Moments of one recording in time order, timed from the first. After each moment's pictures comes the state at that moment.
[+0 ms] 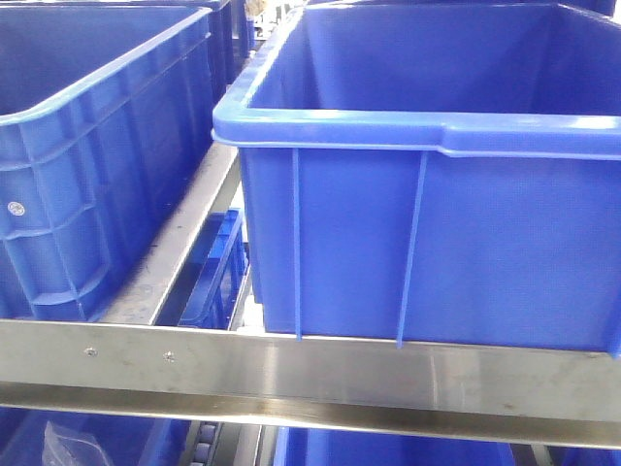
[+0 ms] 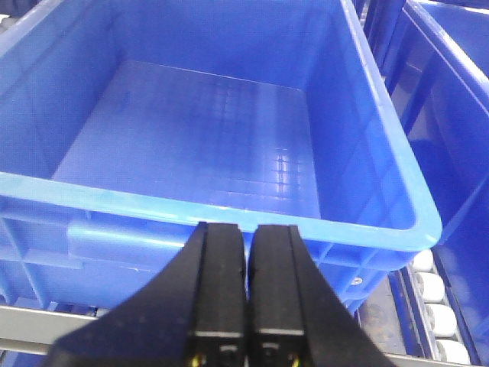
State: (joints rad) left arm -0.10 0.32 -0.34 -0.08 0.33 -0.11; right arm 0.01 -0.01 0.03 0.06 0.14 0.11
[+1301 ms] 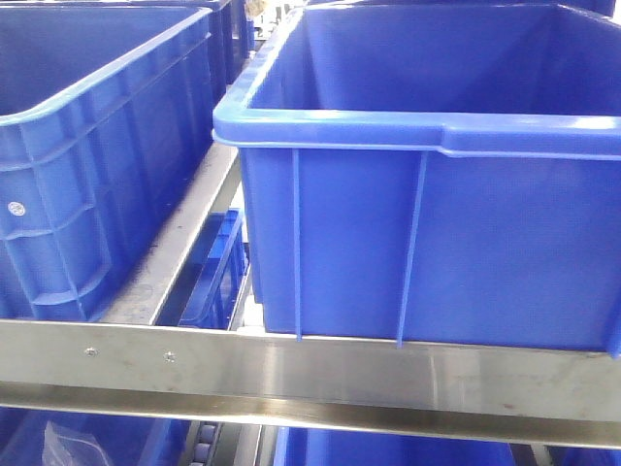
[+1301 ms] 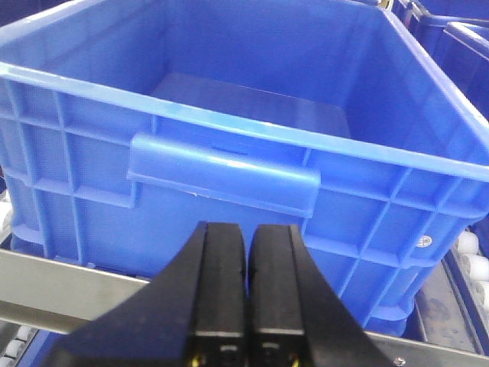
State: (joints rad) left arm -0.02 -0.01 0.01 -0.09 0.16 -0.11; right arm 0.01 -0.01 0.03 0.06 0.15 0.12
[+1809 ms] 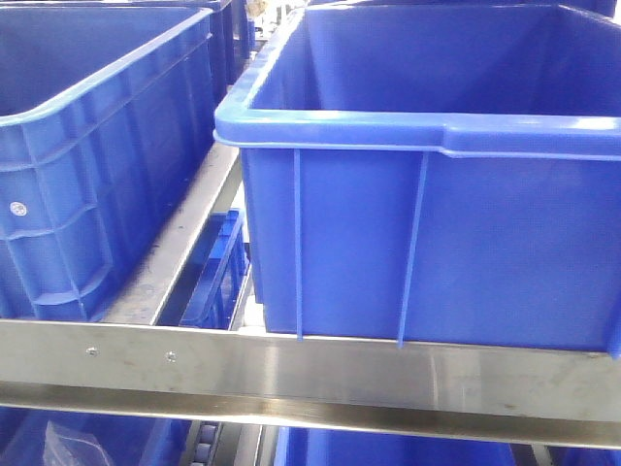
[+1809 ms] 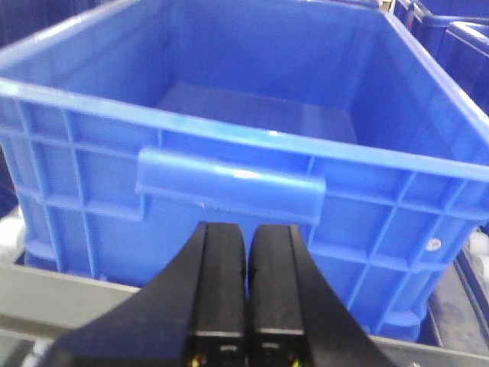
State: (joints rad) left arm -0.02 -0.01 0.01 -0.02 0.13 -0.13; right arm 0.01 -0.01 0.03 0.06 0.15 0.12
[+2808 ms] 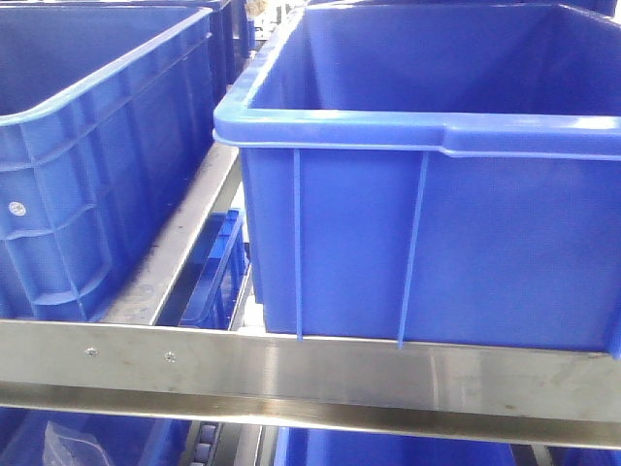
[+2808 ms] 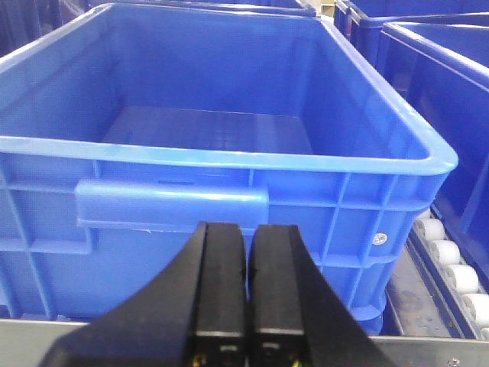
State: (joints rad) left arm -0.14 -0.01 0.01 0.05 0.10 -0.13; right arm 0.01 -0.01 0.03 0.06 0.15 0.12
